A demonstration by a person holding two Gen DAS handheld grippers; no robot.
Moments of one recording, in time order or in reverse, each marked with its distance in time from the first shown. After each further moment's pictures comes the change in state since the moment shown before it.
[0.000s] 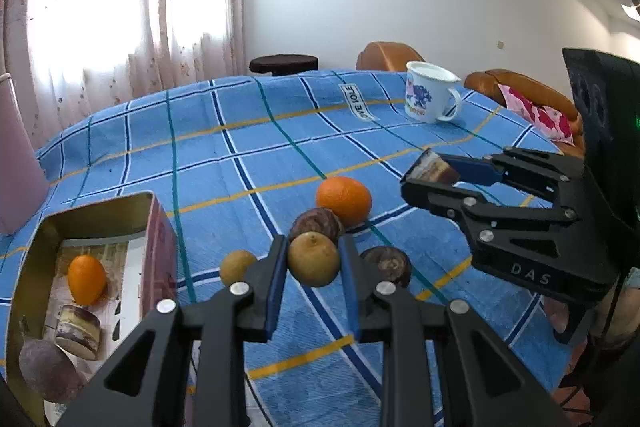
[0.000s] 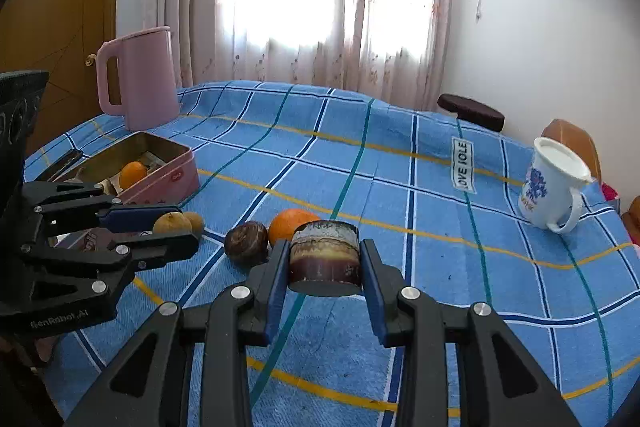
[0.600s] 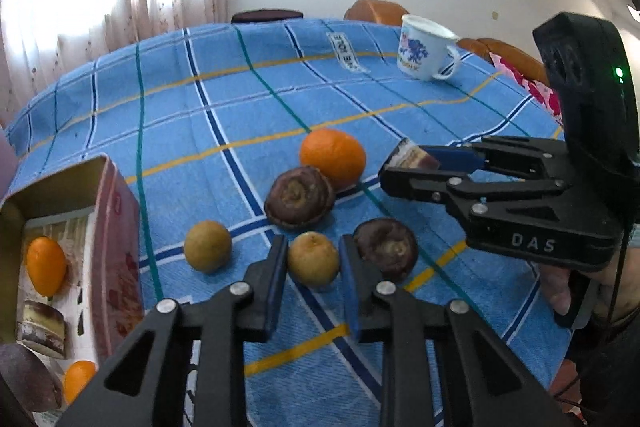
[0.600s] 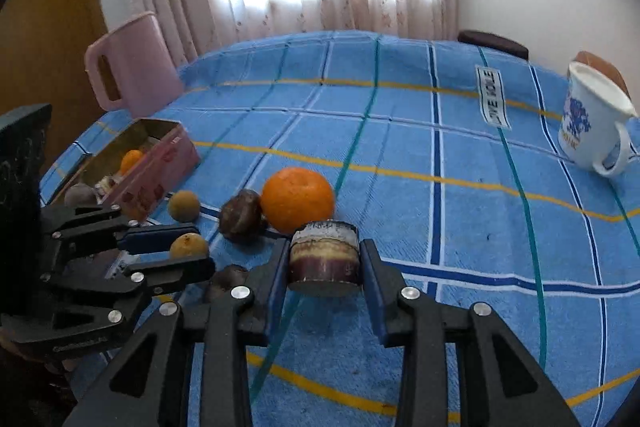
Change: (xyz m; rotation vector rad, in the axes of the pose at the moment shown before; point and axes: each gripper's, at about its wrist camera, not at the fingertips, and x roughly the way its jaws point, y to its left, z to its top) left arm 0.031 -0.001 -0.001 -0.009 0.175 -0.075; right arm 0.035 -0.022 -0.006 0.129 0.176 0.143
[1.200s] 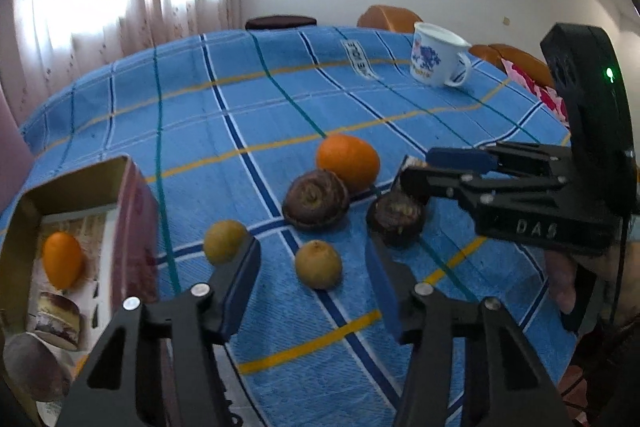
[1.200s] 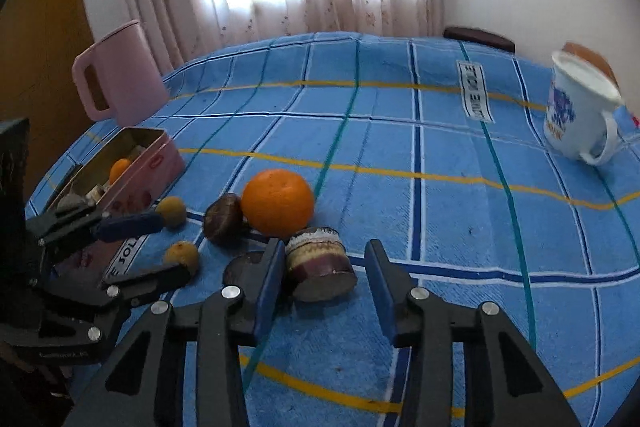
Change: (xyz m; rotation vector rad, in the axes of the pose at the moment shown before) left arm -0.001 0.002 -0.001 -0.021 0.004 0.040; right arm 0.005 -0.015 -0.001 0.081 0.031 0.008
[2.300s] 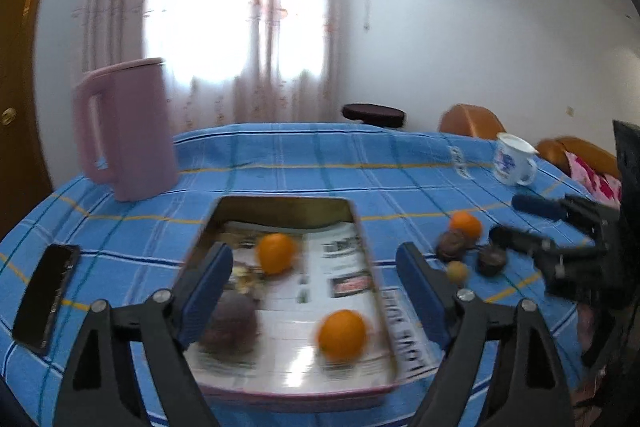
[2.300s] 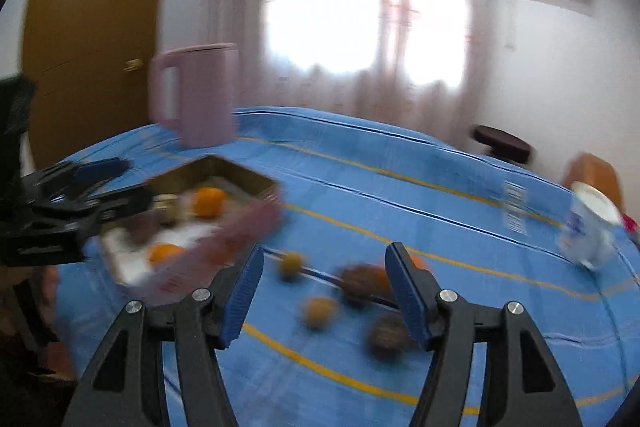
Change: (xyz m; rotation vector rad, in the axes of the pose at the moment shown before) left arm -0.115 0.079 -0.052 -0.159 -0.365 0.264; right arm -0.051 0.091 -0.010 -0.240 -0.279 -0.107
